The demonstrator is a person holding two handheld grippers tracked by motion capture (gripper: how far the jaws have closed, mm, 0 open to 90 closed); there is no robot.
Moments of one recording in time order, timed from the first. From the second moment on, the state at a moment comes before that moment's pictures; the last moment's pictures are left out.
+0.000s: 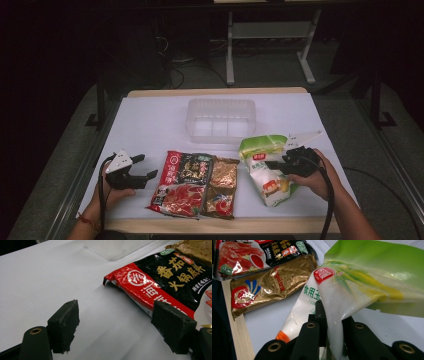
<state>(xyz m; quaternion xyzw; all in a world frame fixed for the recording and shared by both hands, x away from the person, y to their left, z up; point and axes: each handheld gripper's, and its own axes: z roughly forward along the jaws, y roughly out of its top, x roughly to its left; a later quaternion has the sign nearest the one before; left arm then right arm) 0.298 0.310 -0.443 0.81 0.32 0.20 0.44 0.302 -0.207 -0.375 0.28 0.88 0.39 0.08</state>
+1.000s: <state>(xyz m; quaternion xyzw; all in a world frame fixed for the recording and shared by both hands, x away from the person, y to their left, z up) 0.298 0.314 -0.441 0.80 0.33 0.20 0.46 0.292 -0.204 -0.352 0.31 0.81 0.46 0.20</state>
